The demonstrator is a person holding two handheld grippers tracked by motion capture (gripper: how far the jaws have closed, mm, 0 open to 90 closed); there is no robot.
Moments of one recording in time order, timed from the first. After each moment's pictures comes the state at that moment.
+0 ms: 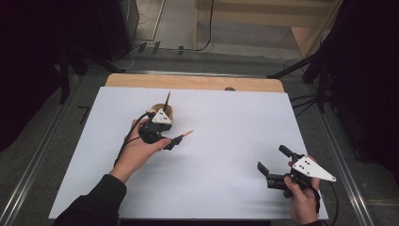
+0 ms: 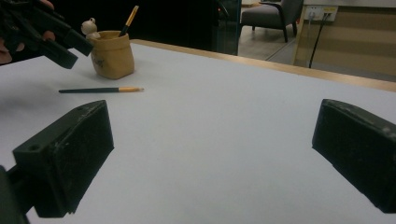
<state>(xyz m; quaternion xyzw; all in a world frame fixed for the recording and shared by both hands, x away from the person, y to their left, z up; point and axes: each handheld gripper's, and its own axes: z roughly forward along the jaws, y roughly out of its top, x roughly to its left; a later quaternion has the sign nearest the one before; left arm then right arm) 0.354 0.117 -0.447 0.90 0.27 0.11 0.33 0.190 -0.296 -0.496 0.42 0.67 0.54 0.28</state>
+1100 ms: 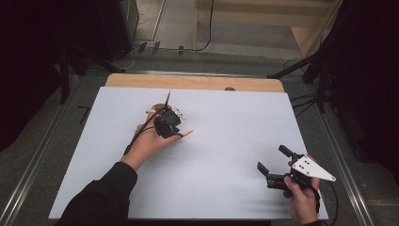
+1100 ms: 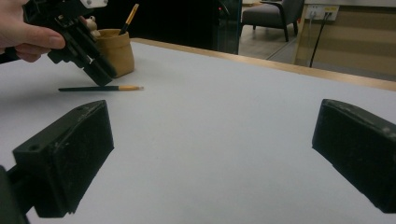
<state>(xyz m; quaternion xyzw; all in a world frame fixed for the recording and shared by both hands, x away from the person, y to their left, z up) 0.393 0.083 -0.469 0.94 0.26 0.08 0.20 0.191 -0.297 -0.497 0.42 0.67 0.54 0.28</state>
